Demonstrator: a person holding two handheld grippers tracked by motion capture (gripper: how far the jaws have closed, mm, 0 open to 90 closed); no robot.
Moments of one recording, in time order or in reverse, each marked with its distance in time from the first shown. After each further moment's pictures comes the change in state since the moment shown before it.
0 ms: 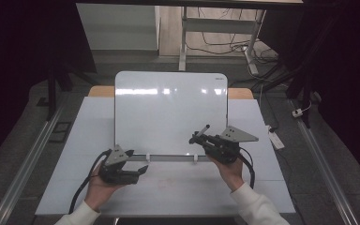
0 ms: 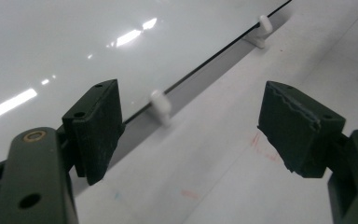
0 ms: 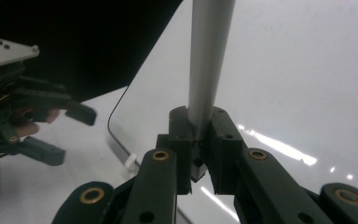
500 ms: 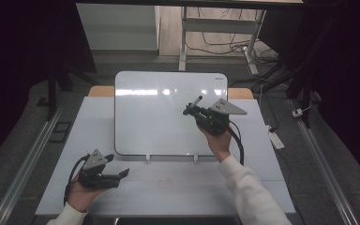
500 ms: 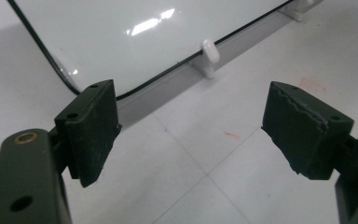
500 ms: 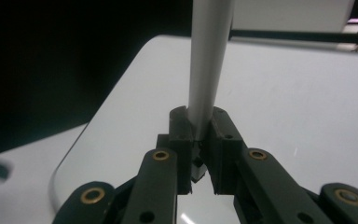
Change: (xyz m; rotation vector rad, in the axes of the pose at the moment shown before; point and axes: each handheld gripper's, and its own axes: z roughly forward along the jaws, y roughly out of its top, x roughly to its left) left arm 0.030 -0.041 -0.036 0.023 0.065 -0.088; right arm -0.033 0.042 0.052 -0.087 -0.076 -0.043
